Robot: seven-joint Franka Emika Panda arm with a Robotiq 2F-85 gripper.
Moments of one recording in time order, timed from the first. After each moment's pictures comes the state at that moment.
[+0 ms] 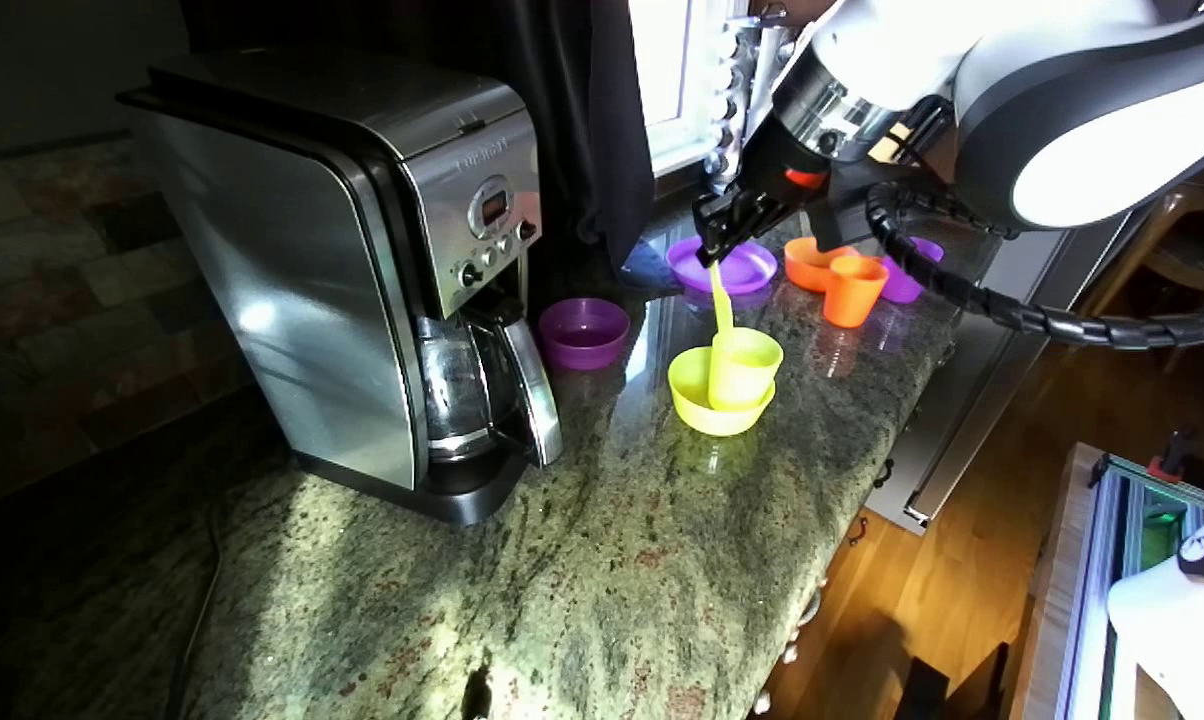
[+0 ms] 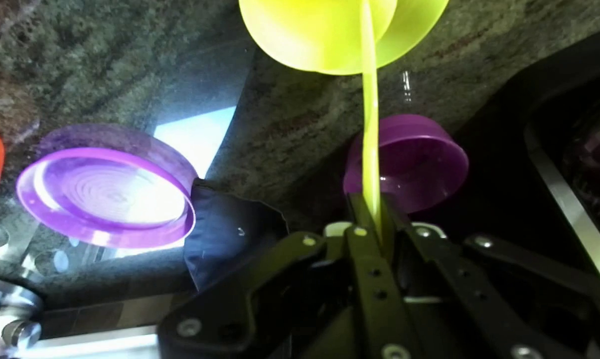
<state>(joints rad) -0.13 -0.36 0.34 -2.64 -0.34 2.80 0.77</state>
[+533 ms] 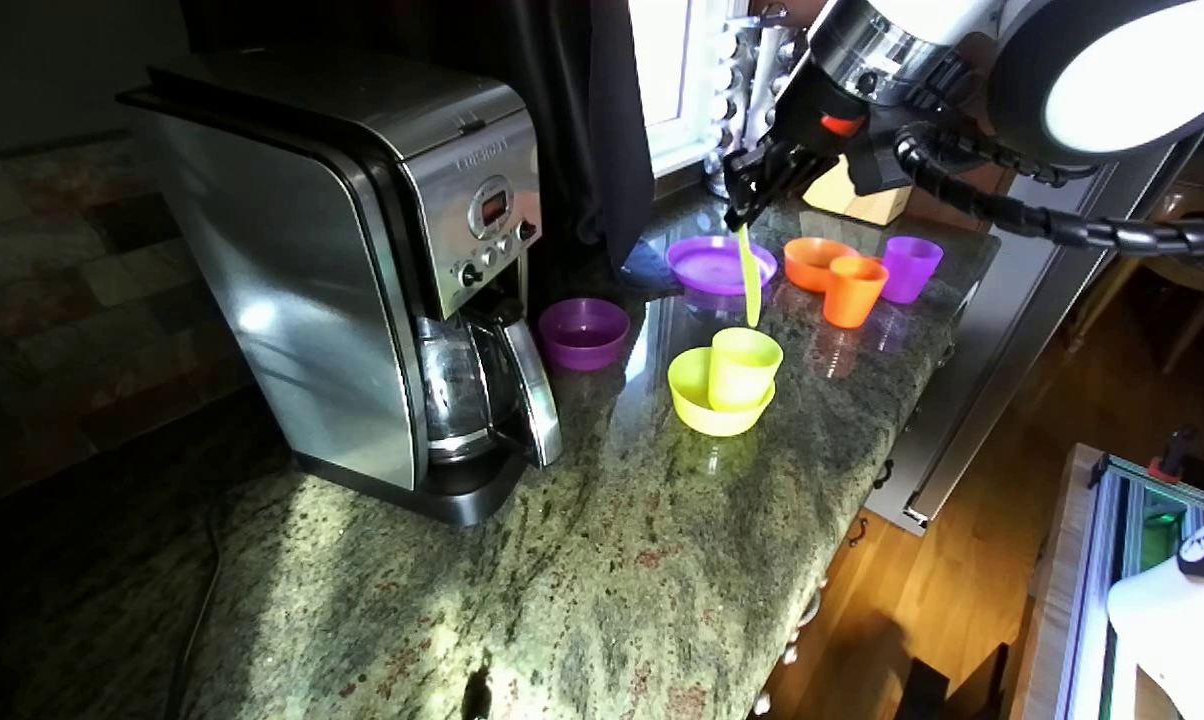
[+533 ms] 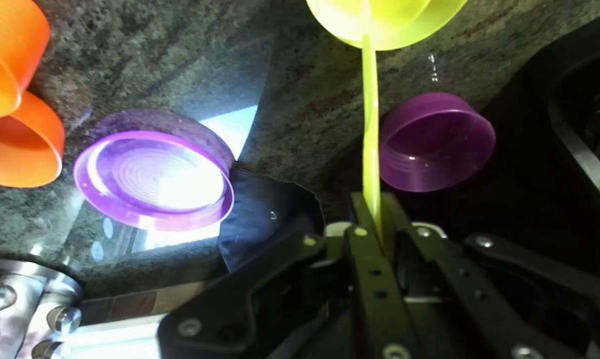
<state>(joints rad) -0.10 -0.46 0.25 -2.64 -0.23 2.68 0.63</state>
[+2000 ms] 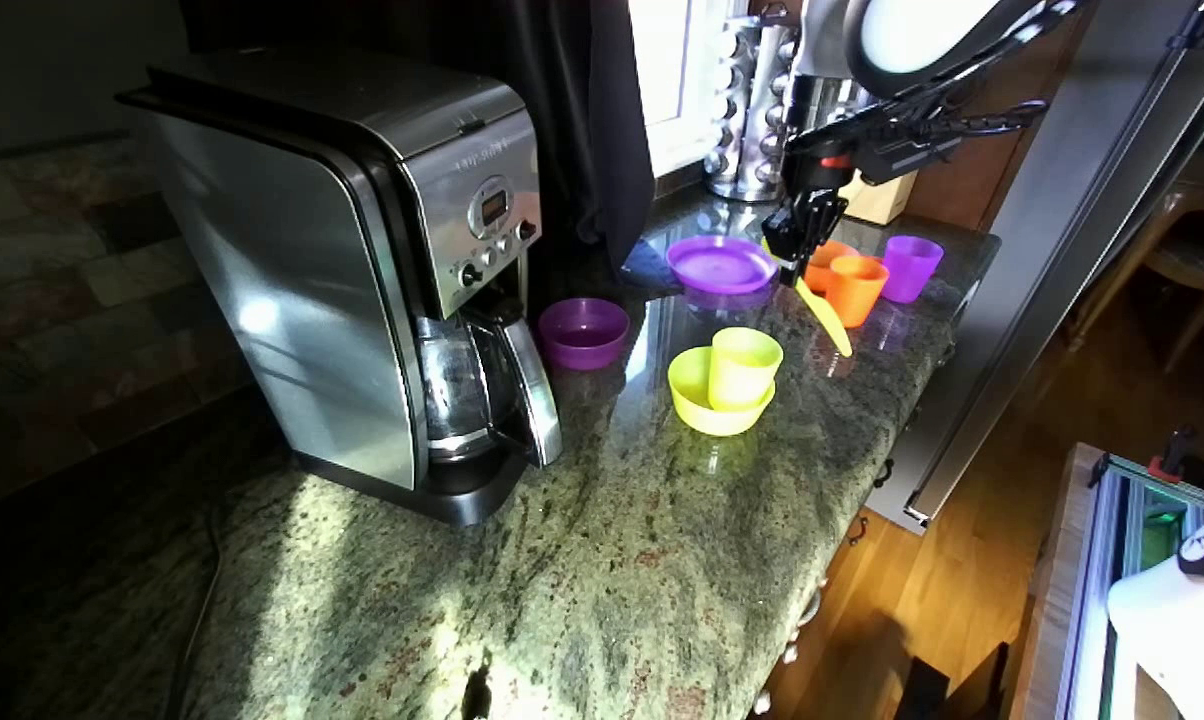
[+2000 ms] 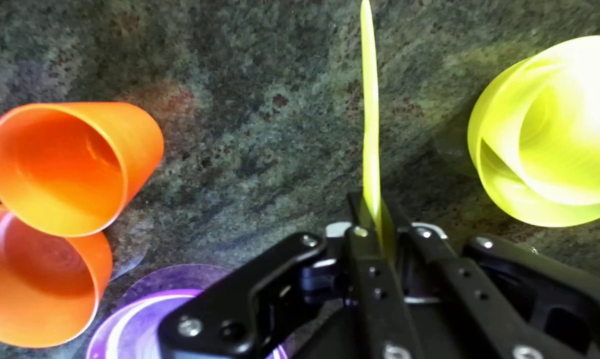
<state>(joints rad) -0.05 -0.15 -0.02 -2.41 -0.05 2.26 0.12</state>
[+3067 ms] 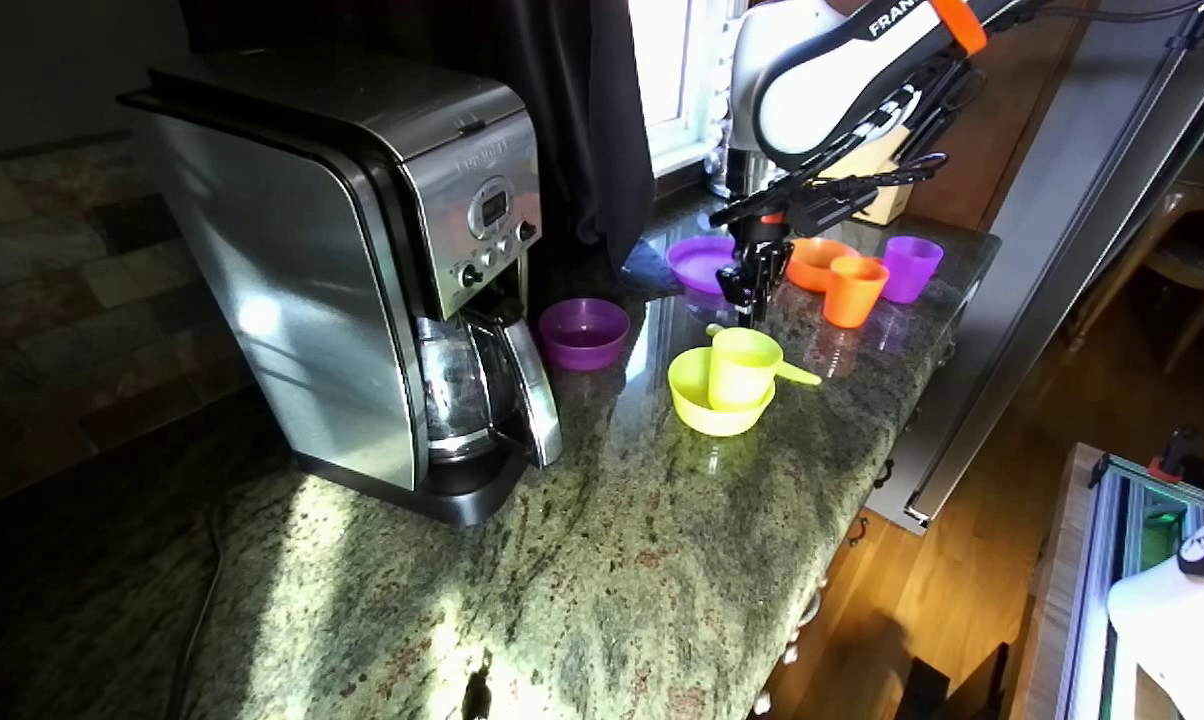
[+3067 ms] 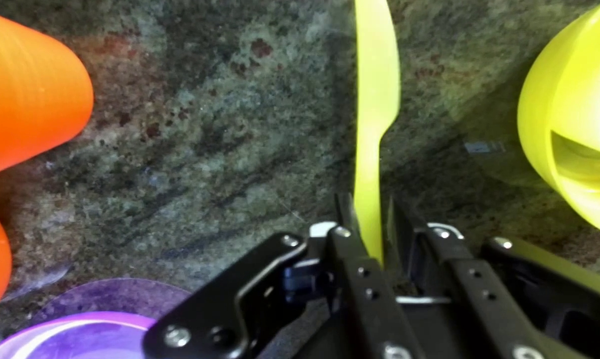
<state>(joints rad) -0.04 0.13 -0.02 -2.25 -0.03 2.30 0.05</state>
